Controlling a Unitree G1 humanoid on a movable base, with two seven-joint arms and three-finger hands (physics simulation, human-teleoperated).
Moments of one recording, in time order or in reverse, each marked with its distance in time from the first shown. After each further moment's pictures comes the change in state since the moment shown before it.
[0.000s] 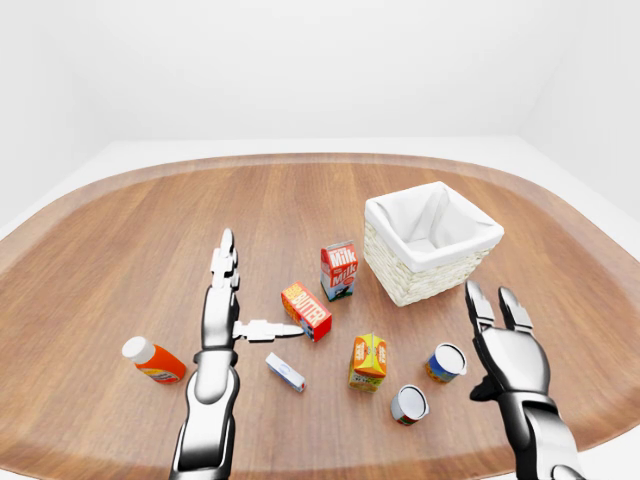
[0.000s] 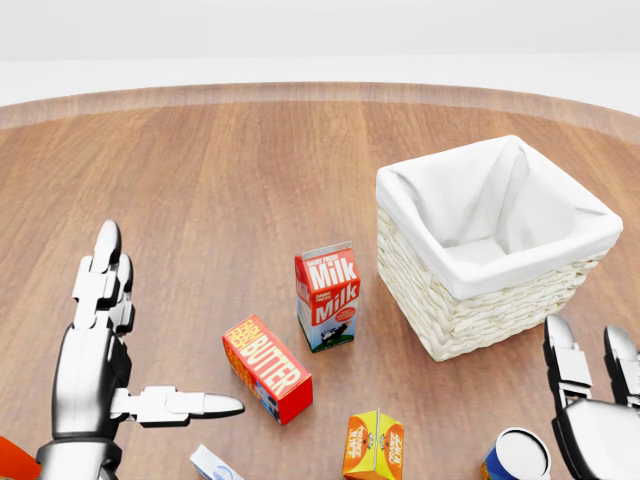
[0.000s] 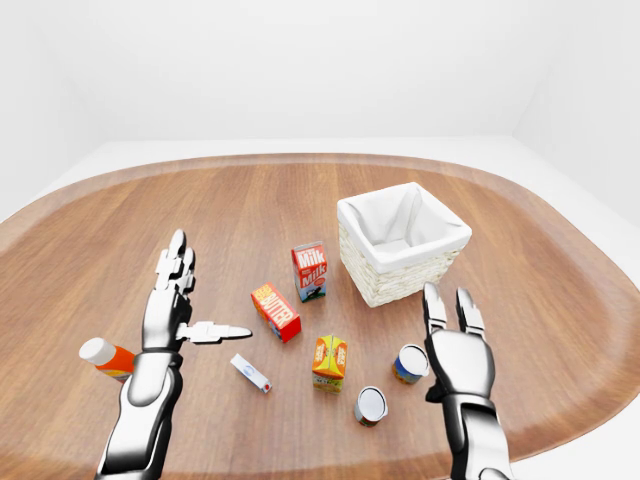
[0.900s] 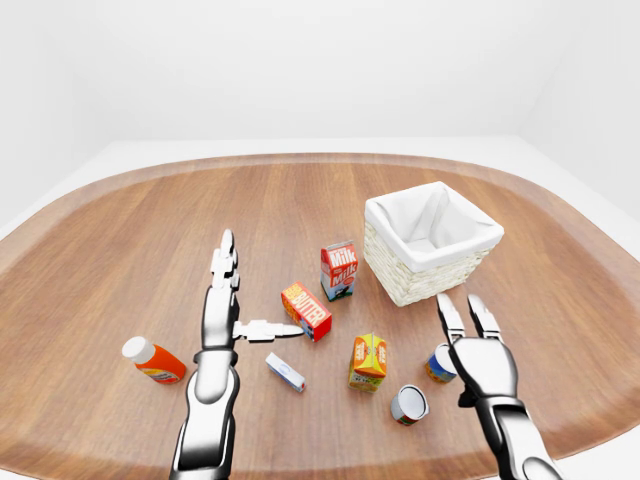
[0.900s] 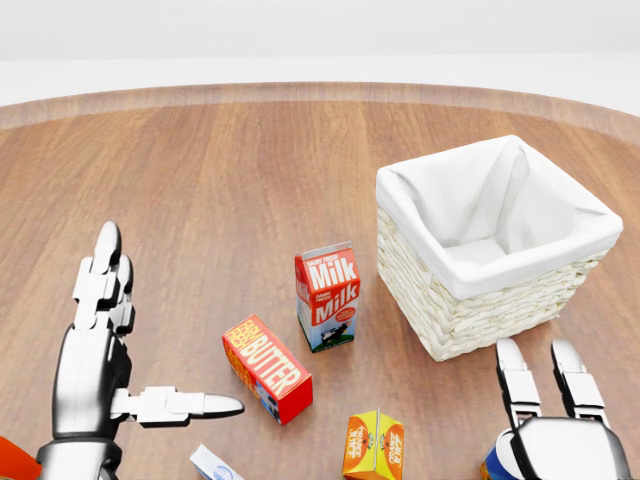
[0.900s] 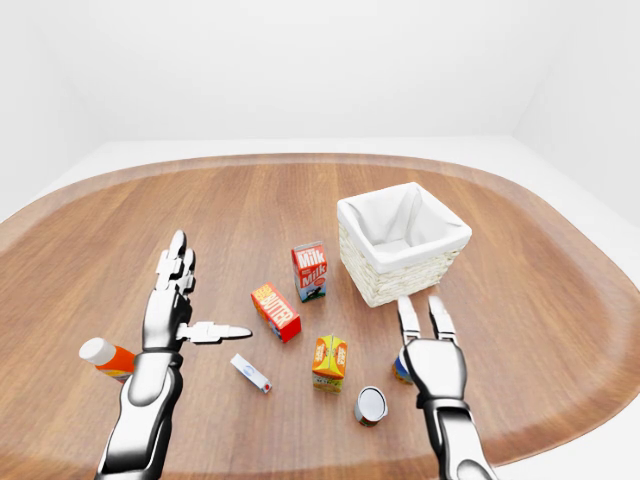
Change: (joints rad) left arm -0.001 0.000 0.002 0.008 -0.001 0.000 0.001; right arm -0.023 -0.057 0.135 0.197 -0.111 0.000 -0.160
